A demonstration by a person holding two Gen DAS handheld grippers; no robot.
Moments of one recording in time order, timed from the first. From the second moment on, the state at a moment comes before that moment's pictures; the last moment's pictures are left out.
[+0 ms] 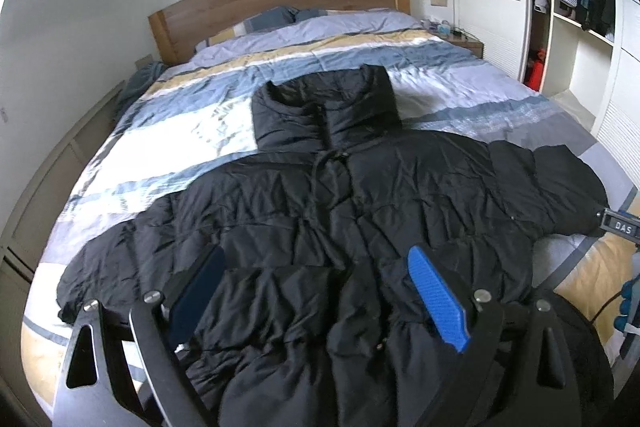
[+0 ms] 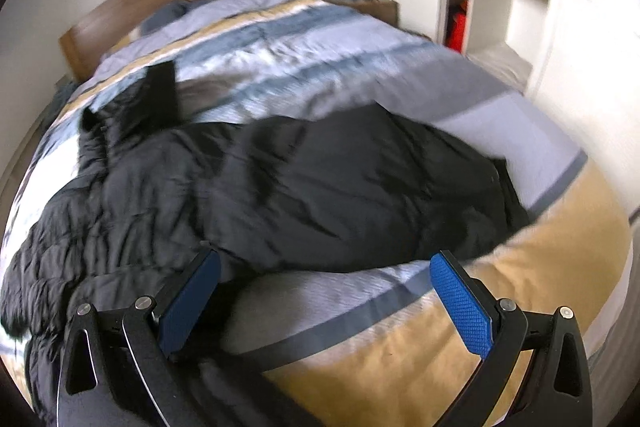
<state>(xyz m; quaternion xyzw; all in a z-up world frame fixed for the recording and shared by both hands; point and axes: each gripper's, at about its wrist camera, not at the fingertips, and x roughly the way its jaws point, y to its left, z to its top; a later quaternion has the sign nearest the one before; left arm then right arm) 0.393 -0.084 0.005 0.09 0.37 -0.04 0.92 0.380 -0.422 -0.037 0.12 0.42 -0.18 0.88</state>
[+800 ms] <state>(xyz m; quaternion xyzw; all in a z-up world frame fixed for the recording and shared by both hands) 0.415 -0.149 -0.039 0.12 0.41 -0.09 0.90 0.363 -0.544 -0.124 0.26 0.43 -0.25 0.83</state>
